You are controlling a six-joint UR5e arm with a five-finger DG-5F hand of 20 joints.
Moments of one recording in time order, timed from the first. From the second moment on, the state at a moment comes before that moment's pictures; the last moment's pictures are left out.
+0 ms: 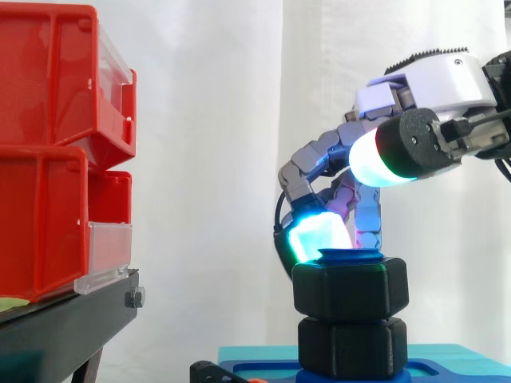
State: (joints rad) arm 0.06 -2.24 -1.01 -3.18 -1.70 -1.27
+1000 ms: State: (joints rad) arm 0.05 -2.24 -1.01 -3.17 -1.73 -1.27
